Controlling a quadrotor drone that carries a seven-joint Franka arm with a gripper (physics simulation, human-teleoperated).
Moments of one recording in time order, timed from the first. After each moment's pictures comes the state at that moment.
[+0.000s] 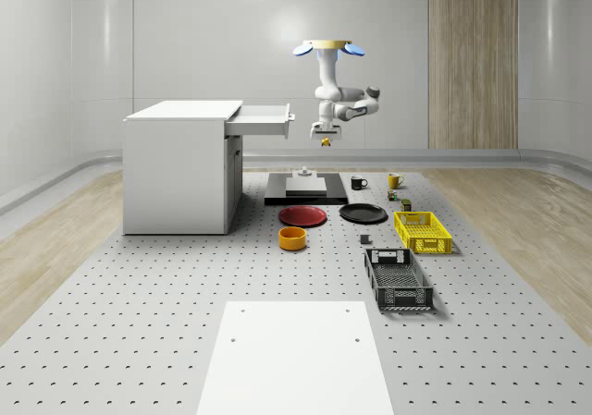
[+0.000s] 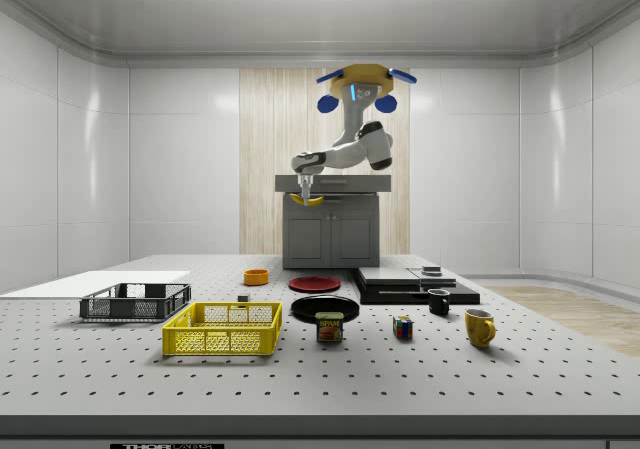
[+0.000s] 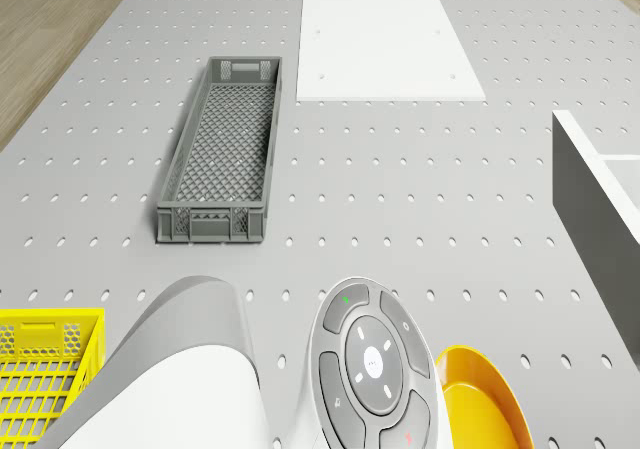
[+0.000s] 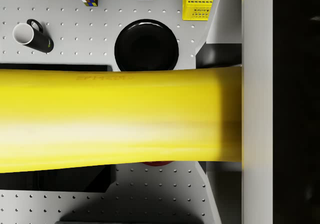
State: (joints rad) arm 1.14 -1.52 -1.17 -2.96 1.97 1.59 -0.21
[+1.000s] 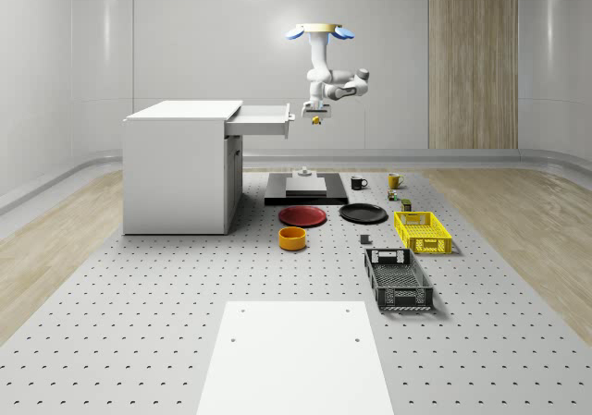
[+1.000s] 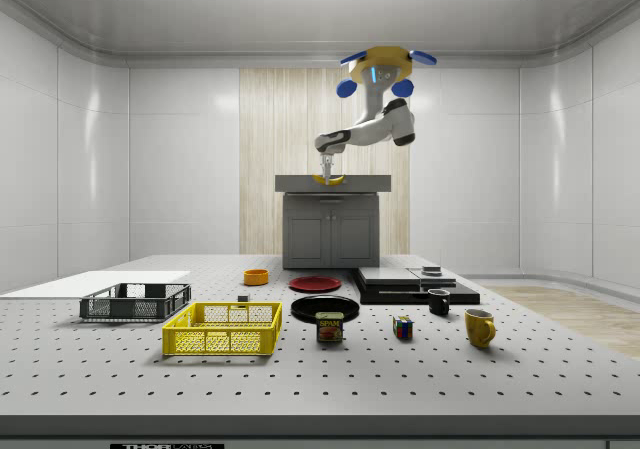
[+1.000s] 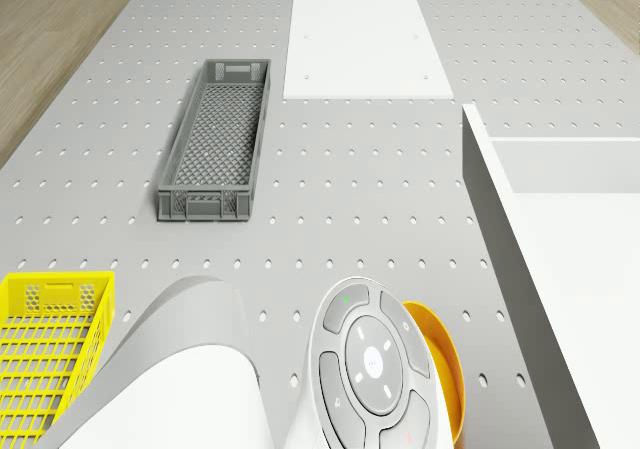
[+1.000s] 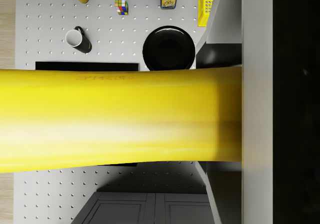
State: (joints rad) arm 1.14 -1.52 -1.17 -2.96 1.97 1.59 -0.21
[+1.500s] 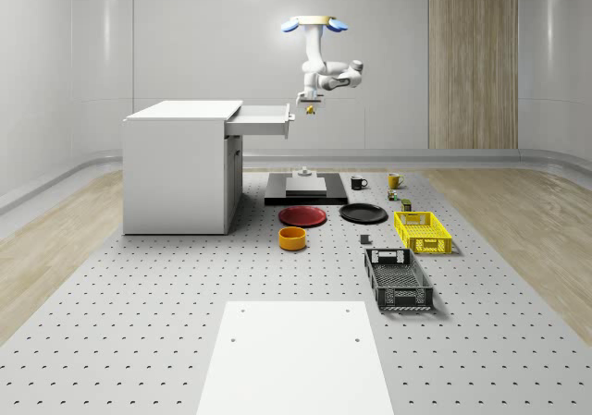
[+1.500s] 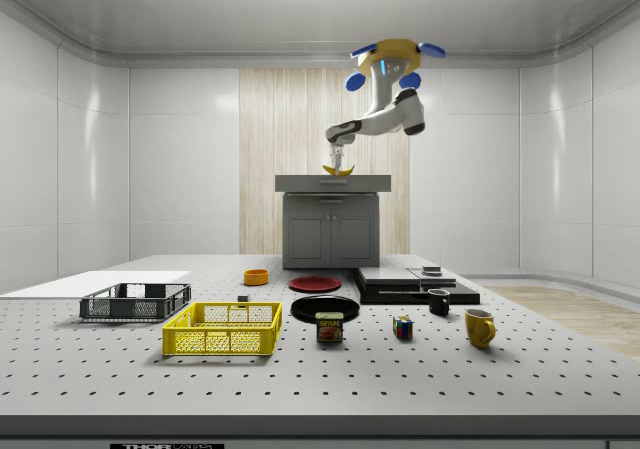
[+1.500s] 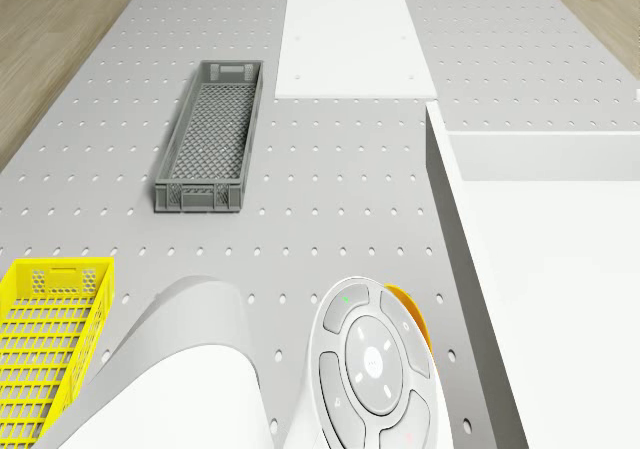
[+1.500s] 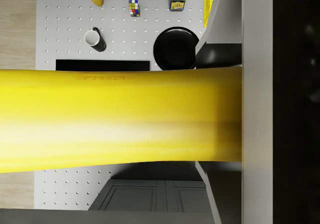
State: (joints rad) arm 1.14 -1.52 -1.17 -2.96 1.97 1.59 -0.21
